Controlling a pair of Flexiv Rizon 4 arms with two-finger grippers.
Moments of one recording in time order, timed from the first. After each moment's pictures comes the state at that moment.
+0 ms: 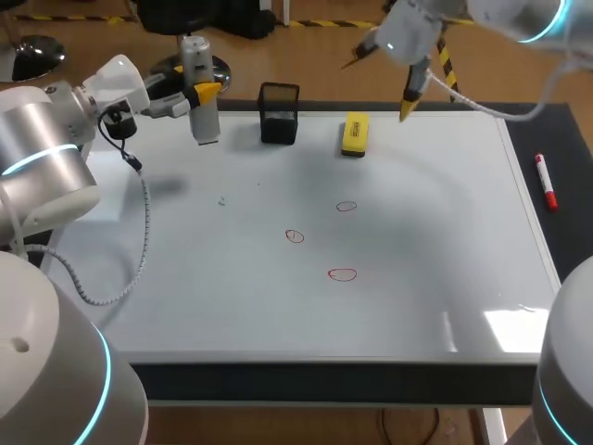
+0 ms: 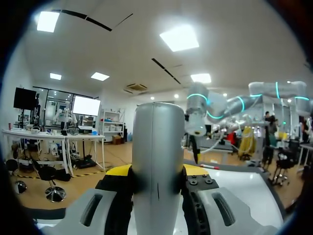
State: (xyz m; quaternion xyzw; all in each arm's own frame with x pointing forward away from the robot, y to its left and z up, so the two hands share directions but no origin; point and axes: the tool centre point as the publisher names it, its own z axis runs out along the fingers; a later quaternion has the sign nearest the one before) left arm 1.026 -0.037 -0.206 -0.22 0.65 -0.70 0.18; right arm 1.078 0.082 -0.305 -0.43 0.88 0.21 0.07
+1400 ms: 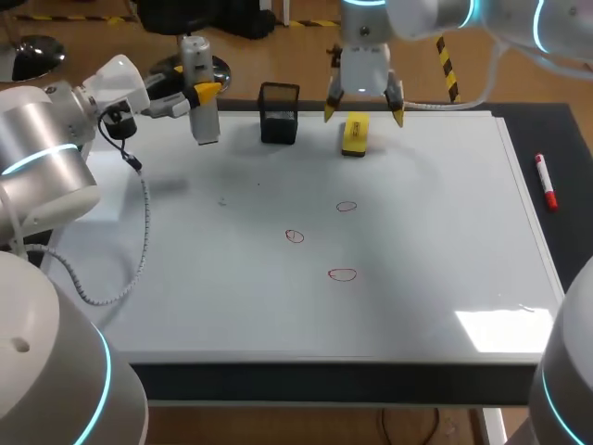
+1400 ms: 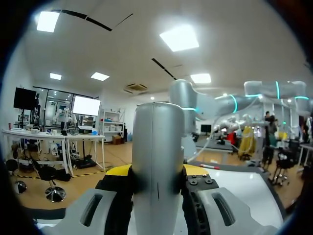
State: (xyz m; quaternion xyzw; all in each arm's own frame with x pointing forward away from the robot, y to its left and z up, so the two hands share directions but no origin) left arm 1.026 -0.037 -0.206 -0.22 0.65 -0.70 0.18; right arm 1.095 0.081 -0.396 -0.63 0.78 0.02 -0.06
